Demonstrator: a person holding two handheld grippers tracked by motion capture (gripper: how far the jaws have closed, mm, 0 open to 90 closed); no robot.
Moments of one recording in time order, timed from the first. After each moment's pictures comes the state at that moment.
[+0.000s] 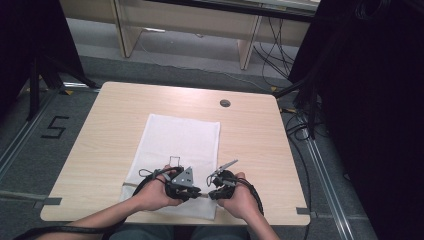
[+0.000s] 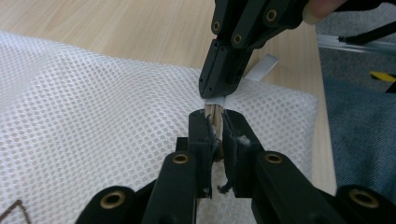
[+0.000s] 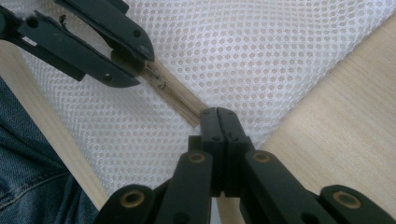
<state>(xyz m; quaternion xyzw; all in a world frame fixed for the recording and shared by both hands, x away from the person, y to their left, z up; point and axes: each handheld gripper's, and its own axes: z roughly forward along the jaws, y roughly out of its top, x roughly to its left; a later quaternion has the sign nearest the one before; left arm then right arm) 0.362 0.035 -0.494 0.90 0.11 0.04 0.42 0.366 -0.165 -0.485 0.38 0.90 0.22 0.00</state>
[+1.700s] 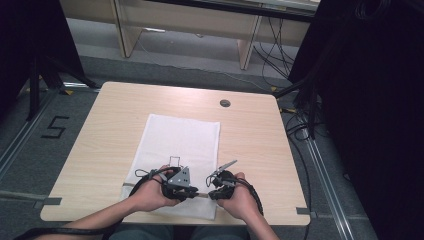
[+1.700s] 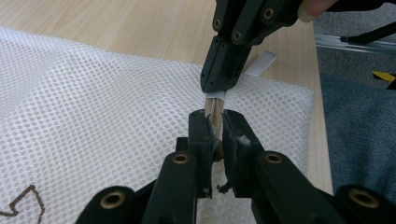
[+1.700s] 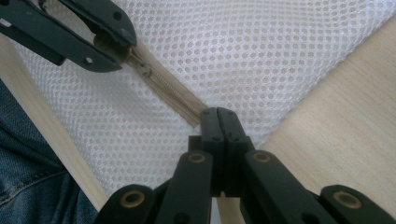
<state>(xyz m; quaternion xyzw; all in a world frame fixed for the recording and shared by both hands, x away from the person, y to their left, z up) 0.359 0.044 -0.490 0.90 0.11 0.05 0.42 0.364 -0.163 -0.484 0.39 0.90 0.22 0.00</state>
